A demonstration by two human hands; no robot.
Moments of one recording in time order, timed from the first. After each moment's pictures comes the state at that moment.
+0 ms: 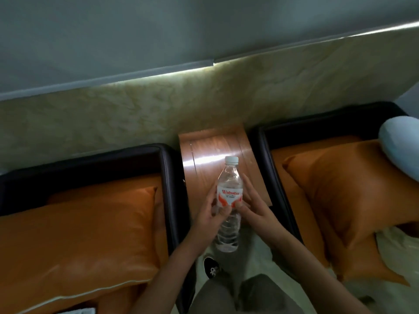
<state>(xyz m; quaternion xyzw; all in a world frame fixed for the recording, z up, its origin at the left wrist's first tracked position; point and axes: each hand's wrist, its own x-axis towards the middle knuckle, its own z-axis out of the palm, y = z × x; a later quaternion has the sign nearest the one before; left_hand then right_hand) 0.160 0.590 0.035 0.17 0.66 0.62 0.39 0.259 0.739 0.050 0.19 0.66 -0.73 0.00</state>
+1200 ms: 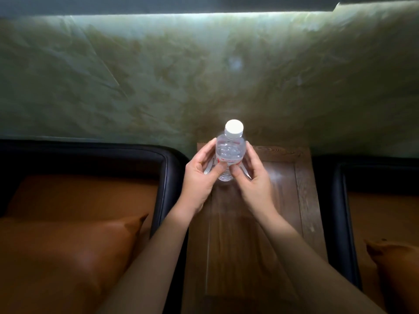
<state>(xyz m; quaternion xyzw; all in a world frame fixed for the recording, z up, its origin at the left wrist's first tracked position) -0.144 0.719 -0.180 0.05 0.65 0.74 0.18 -0.080 0.843 -0.192 0.21 0.67 -0.70 -0.12</state>
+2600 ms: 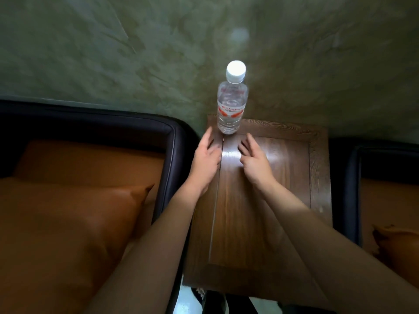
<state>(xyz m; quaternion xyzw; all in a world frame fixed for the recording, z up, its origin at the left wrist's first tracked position) -0.137 0.706 -0.233 -0.08 0.69 0.67 0.25 -0.098 0.838 -0.247 0.30 0.64 -0.71 0.06</state>
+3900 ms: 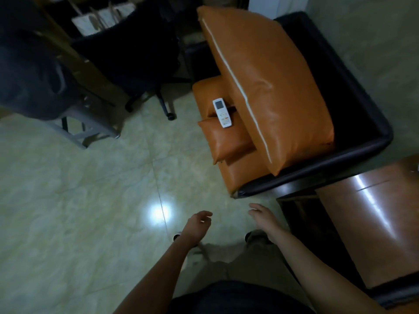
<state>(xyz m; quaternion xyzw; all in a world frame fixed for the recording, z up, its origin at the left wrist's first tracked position) 0.515 0.402 -0.115 -0.50 0.66 0.53 0.18 0.315 0.552 -0.120 -0.05 0.78 -0.28 0.57</state>
